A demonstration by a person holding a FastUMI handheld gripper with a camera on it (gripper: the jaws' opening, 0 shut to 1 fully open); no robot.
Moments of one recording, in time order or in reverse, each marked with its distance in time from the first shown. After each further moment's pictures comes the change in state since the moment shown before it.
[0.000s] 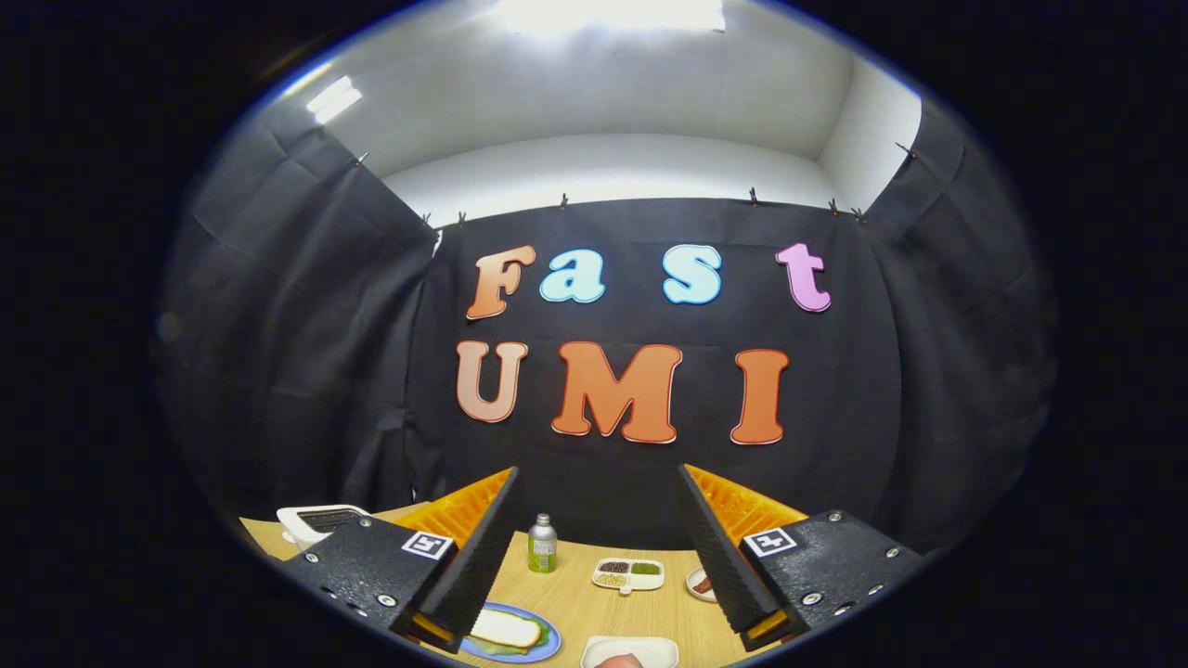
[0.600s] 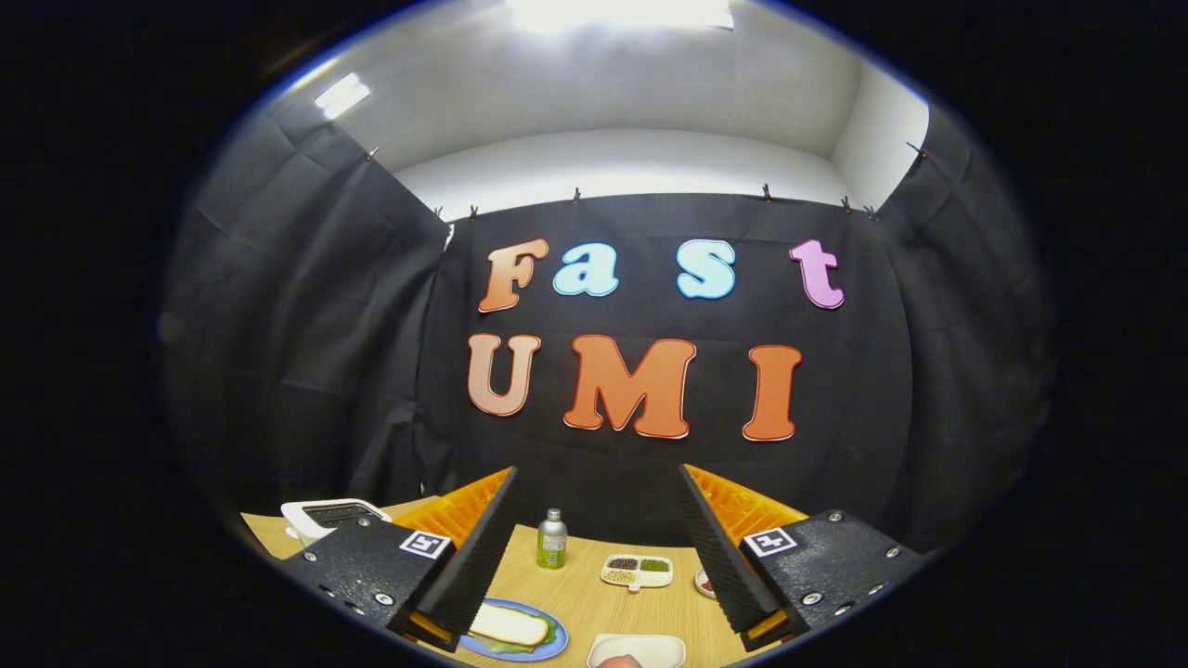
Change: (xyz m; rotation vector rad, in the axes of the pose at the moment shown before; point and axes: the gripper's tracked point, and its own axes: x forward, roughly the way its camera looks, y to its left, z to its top) arm 0.000 0.013 -0.006 -0.020 0.010 0.022
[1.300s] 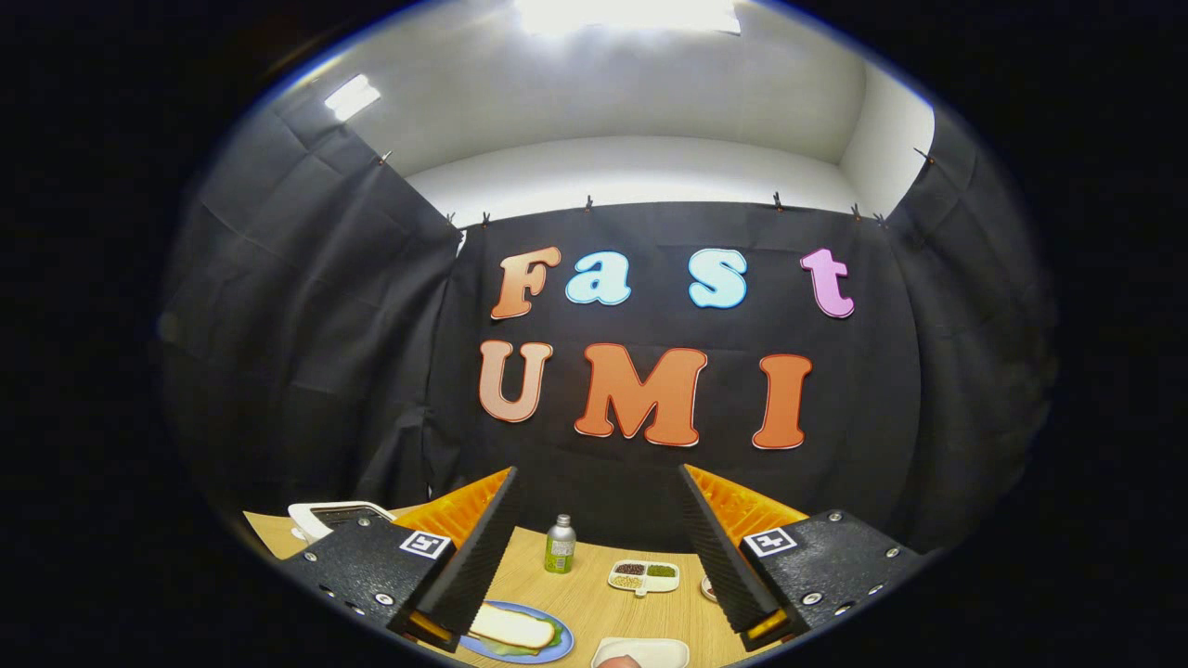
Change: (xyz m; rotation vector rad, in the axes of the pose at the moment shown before) arm -0.007 0.012 0.008 -0.017 -0.033 0.033
